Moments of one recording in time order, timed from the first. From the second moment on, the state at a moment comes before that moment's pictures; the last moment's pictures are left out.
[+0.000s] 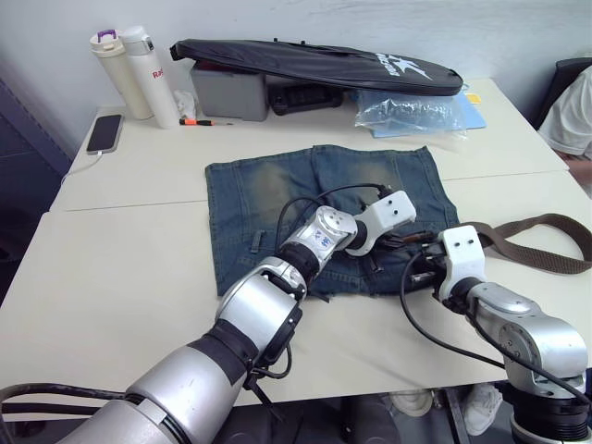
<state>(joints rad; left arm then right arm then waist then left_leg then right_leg) -1.30 -0.24 -0.16 1.35 0.18 0.02 -0.65 -0.16 -0.47 -0.19 -0.51 0.37 1.16 0.17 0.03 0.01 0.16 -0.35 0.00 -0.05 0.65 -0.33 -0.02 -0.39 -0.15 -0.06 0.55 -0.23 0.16</state>
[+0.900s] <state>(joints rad) -1.32 -0.25 -0.14 1.35 0.18 -0.01 -0.64 -0.15 -0.47 -0.16 -0.52 0.35 1.16 0.17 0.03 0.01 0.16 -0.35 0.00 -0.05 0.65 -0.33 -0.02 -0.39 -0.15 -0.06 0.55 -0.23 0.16</state>
